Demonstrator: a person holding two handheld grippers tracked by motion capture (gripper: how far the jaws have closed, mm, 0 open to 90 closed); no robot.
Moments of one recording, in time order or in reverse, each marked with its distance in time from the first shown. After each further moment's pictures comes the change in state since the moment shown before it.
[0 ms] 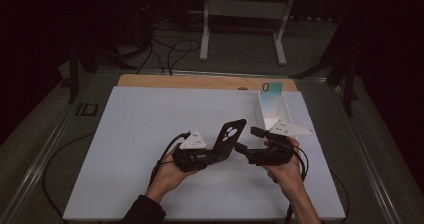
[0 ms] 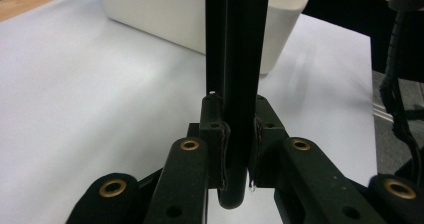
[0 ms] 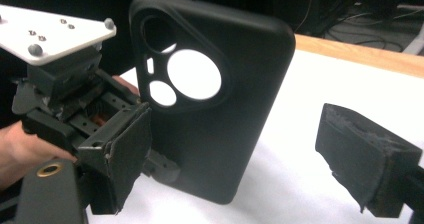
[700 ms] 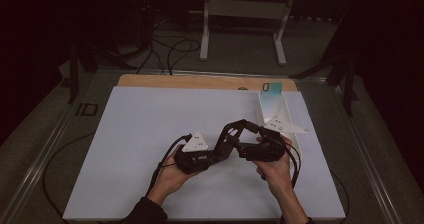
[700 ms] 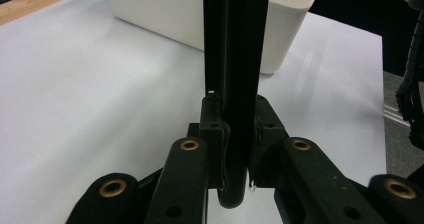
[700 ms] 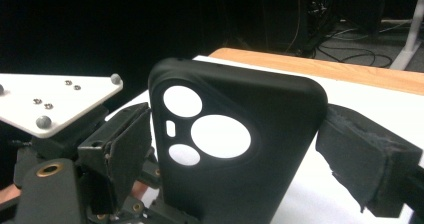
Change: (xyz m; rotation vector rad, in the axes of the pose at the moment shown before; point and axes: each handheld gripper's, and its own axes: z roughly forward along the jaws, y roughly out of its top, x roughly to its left) left arm -0.007 -0.001 0.004 0.008 0.029 0.005; right arm 0.016 0.010 0.015 -0.084 -0.038 0.067
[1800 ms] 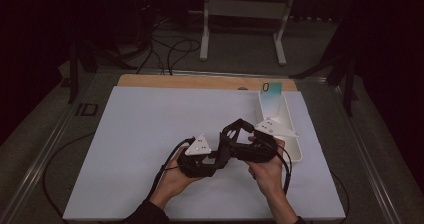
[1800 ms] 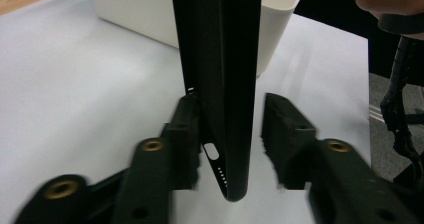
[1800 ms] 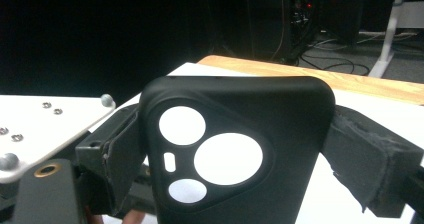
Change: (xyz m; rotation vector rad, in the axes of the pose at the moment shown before) left arm -0.007 -0.001 0.003 -0.010 -0.028 -0.017; right arm 0.014 -0.004 0.013 -0.031 -0.068 -0.028
